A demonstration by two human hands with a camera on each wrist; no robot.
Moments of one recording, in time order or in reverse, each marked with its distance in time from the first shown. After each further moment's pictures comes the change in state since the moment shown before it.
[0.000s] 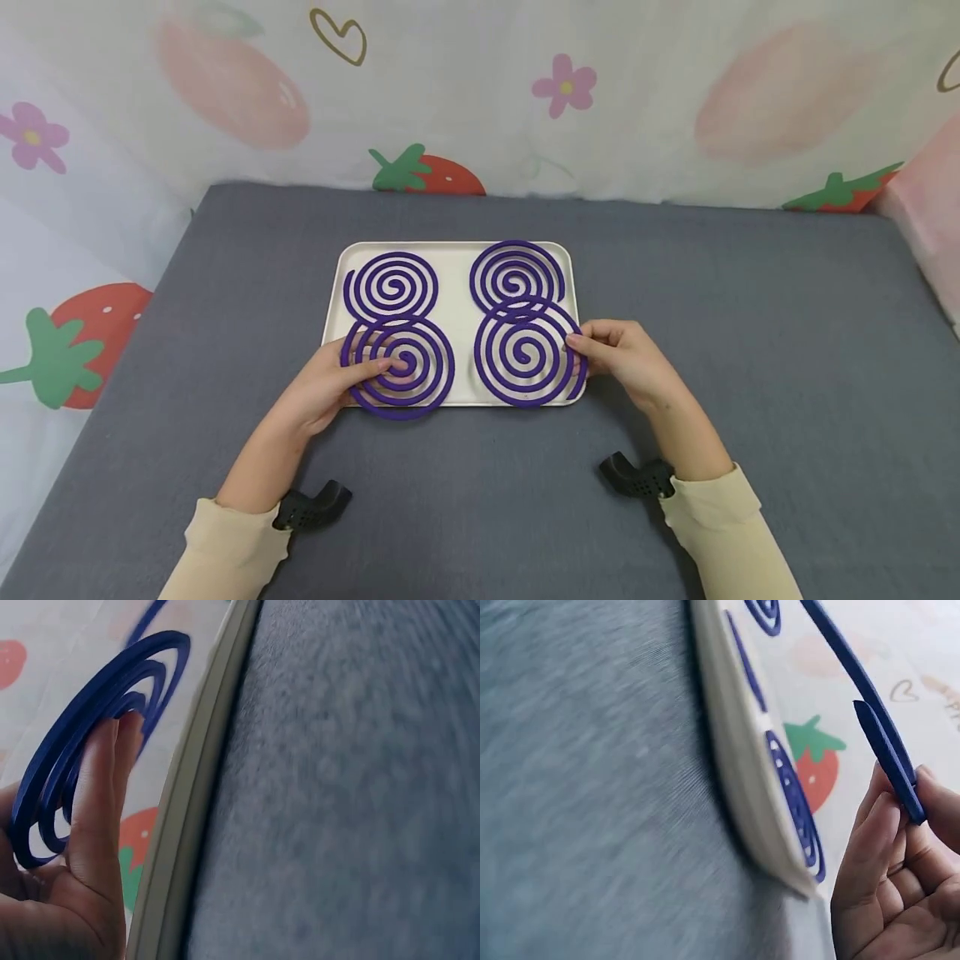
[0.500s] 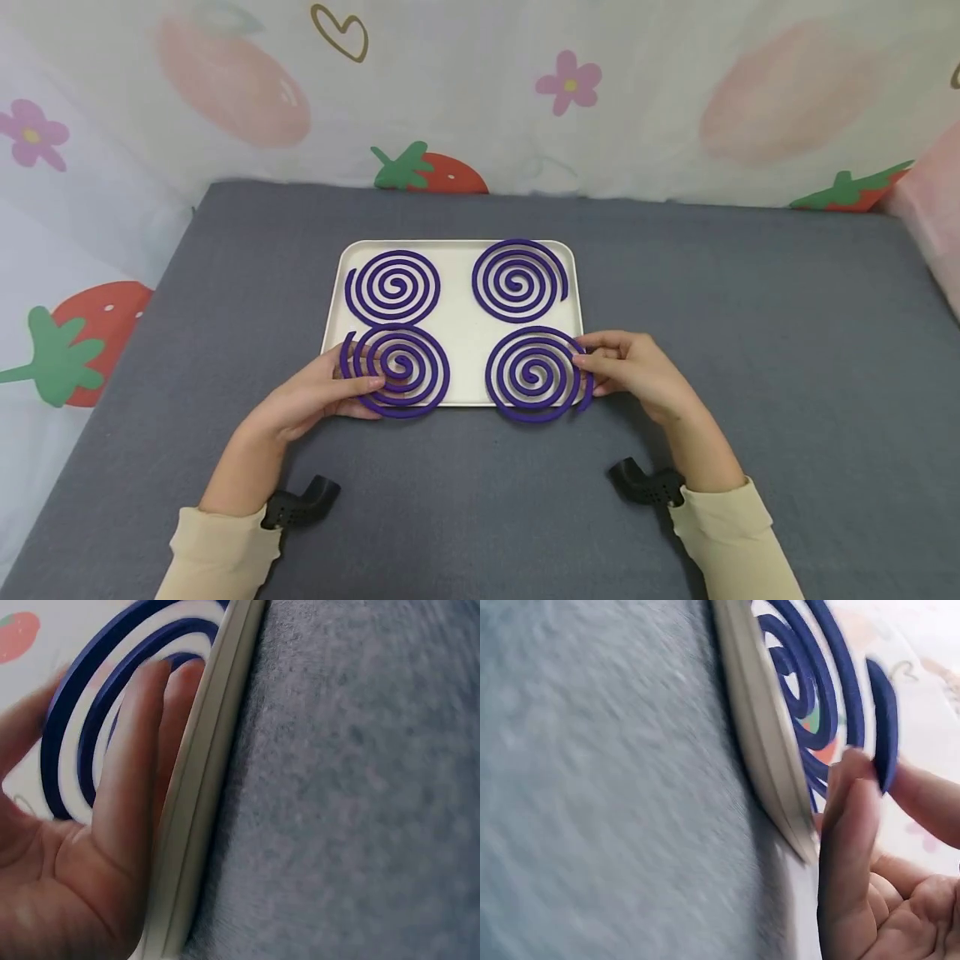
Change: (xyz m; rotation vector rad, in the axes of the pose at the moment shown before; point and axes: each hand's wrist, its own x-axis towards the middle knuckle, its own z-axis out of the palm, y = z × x) left_hand -0.008 0.000 -0.017 0.018 -0.174 -0.066; right_hand -0.012 0.006 -0.005 -0.126 -0.010 0.131
